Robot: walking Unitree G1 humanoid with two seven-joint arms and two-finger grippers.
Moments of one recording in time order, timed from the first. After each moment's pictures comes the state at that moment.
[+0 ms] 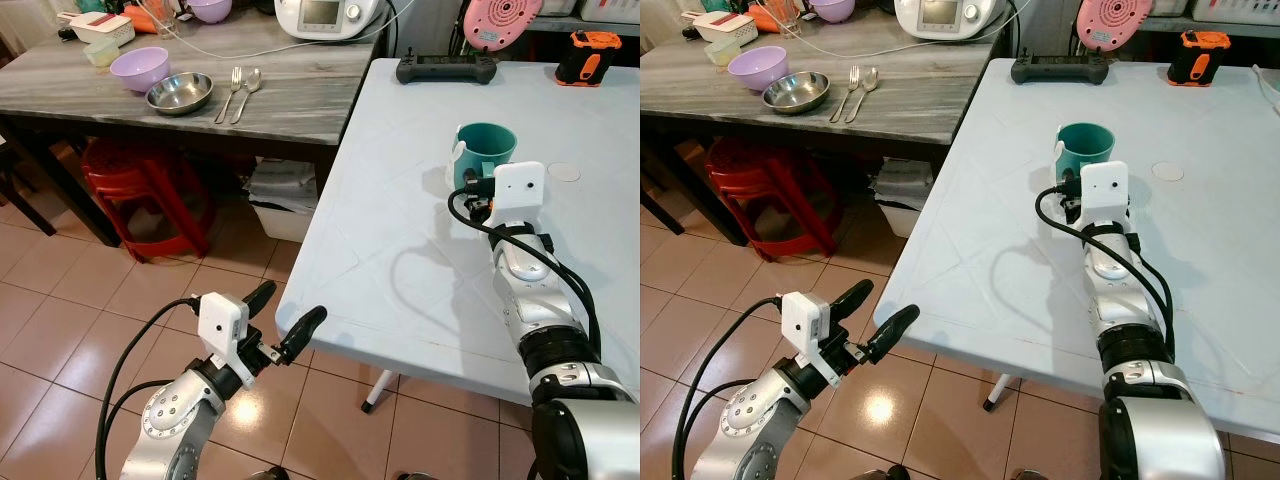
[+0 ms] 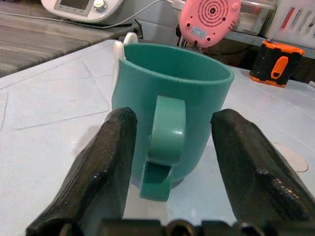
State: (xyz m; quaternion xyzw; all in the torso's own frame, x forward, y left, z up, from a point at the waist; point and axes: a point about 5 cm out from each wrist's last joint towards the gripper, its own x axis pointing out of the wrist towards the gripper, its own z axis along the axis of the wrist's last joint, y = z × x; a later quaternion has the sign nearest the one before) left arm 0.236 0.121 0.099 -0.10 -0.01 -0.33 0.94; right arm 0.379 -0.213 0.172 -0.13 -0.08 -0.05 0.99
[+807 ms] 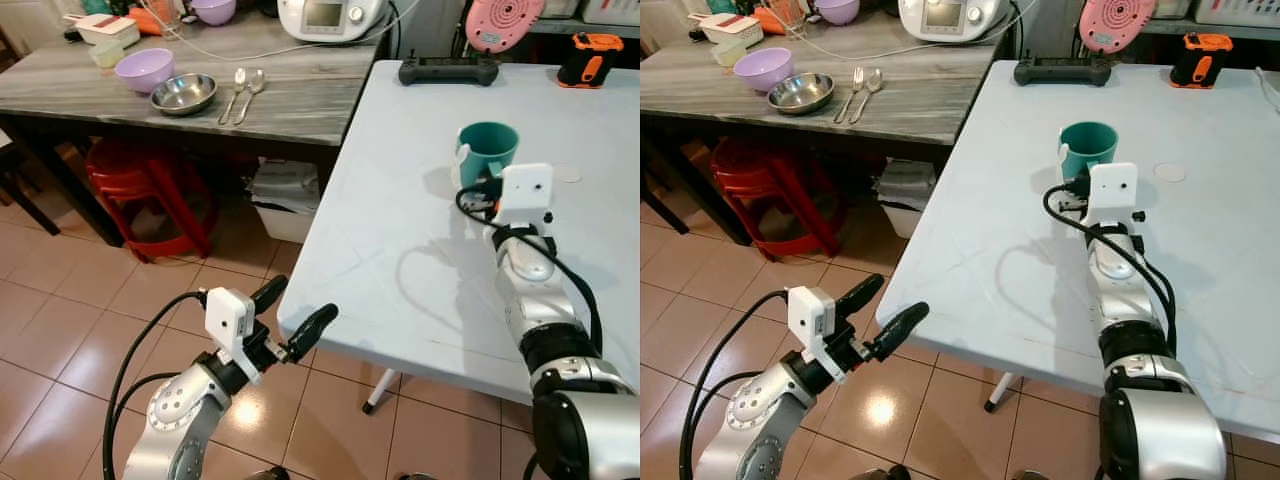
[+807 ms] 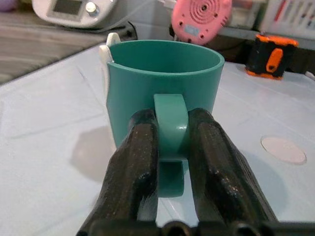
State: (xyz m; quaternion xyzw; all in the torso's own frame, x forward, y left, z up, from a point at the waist) left arm 0.241 0.114 0.105 -0.11 -0.03 -0.36 0.92; right arm 0.382 -0.218 0.174 -0.09 -0.08 -0.06 0.99
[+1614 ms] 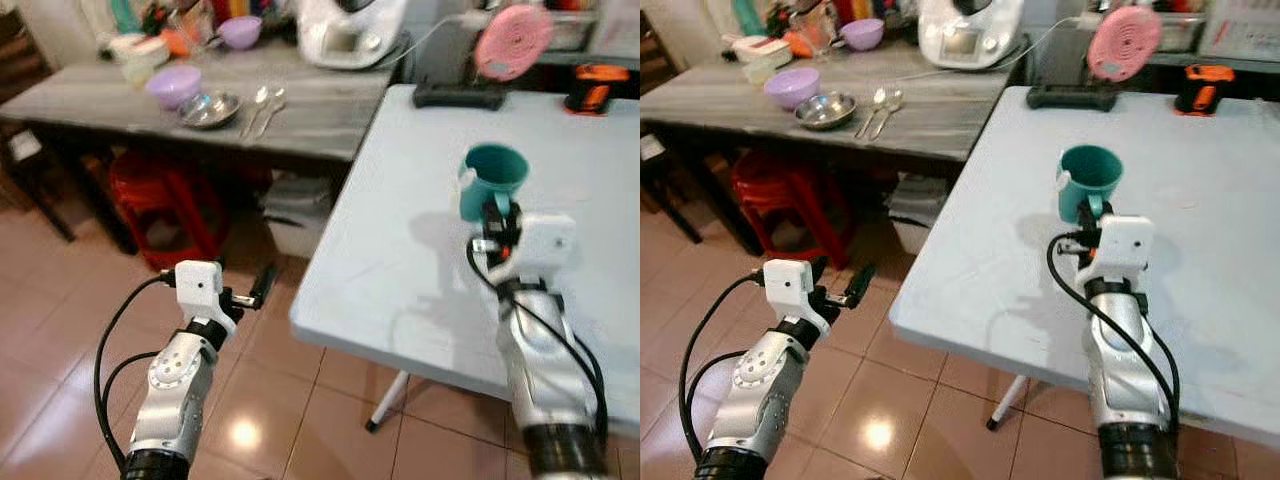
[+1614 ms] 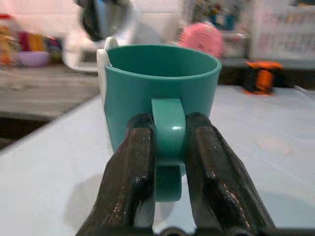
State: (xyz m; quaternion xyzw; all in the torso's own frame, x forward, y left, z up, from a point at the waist) left arm 0.295 0.152 0.088 -0.08 -0.01 -0.14 0.99; right arm 0.309 -0.208 0.149 -0.04 -0.11 -0.06 0.99
